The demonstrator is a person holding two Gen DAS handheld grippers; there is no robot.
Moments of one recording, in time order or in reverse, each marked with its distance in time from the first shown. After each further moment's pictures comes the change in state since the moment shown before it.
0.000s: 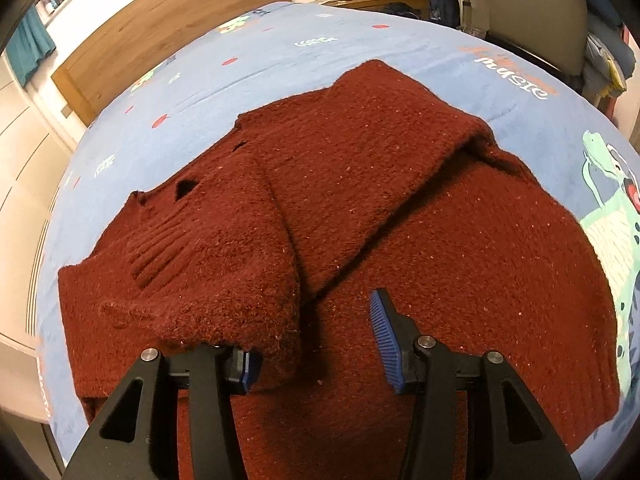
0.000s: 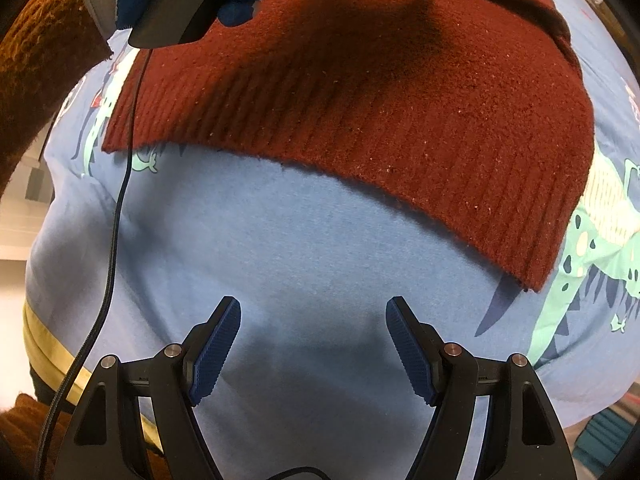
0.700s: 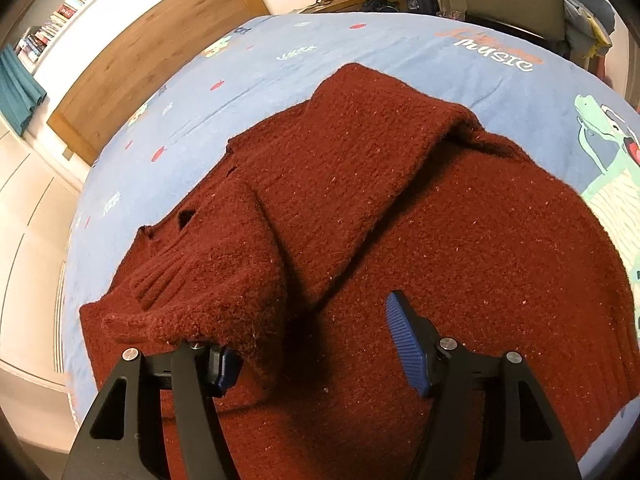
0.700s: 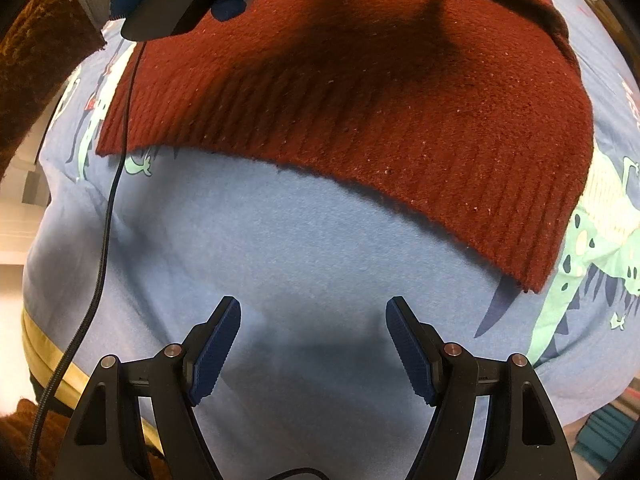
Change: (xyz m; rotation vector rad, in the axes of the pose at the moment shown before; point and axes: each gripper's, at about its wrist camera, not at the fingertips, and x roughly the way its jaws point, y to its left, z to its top) left arm 0.009 -0.008 0.006 0.136 -0.026 0.069; right arm -0.003 -0.006 -0.001 0.012 0.006 -0.012
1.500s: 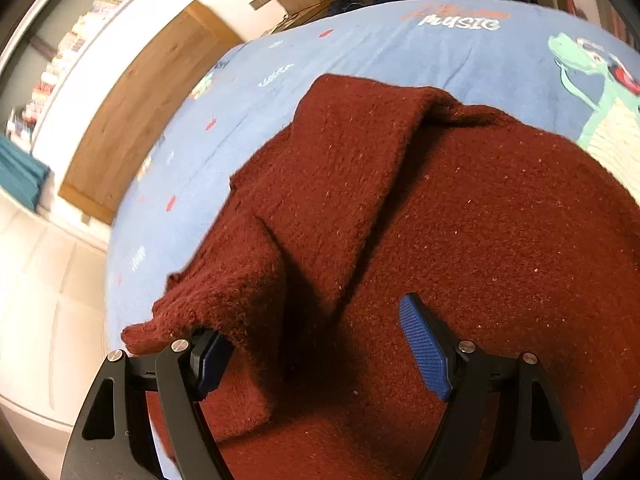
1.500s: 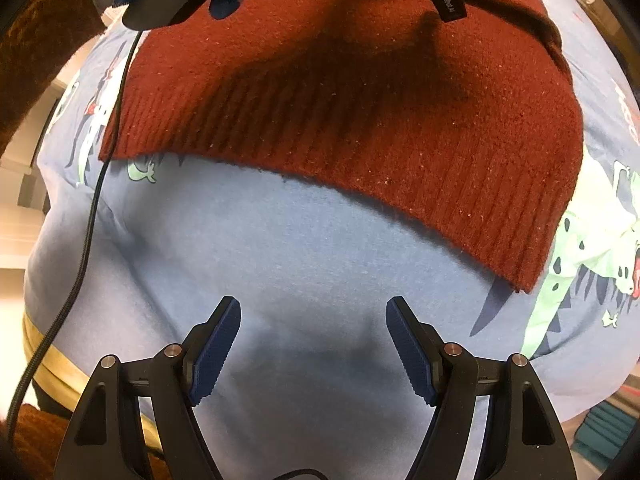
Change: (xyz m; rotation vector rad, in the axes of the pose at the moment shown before) left arm -0.005 -0.024 -0.003 0.255 -0.044 0.149; right arm -0.012 0.004 -0.001 0.006 -0.018 -0.030
